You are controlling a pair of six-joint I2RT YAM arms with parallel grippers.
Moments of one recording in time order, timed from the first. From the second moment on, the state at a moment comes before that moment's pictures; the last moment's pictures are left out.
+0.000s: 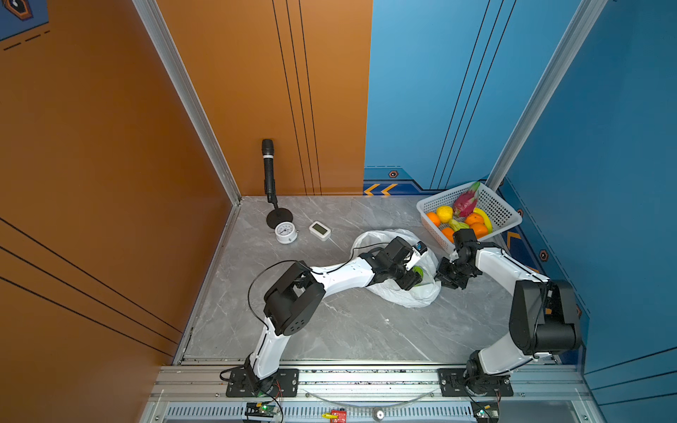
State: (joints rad) left arm -0.93 2.01 1.47 -0.16 0.18 -0.03; right arm 0.01 1.59 0.99 -0.79 -0.25 0.56
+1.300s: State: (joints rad) left arm -0.85 1.83 1.45 0.30 0.36 -0.02; right arm -0.11 1.11 1.22 -0.73 -0.69 0.75
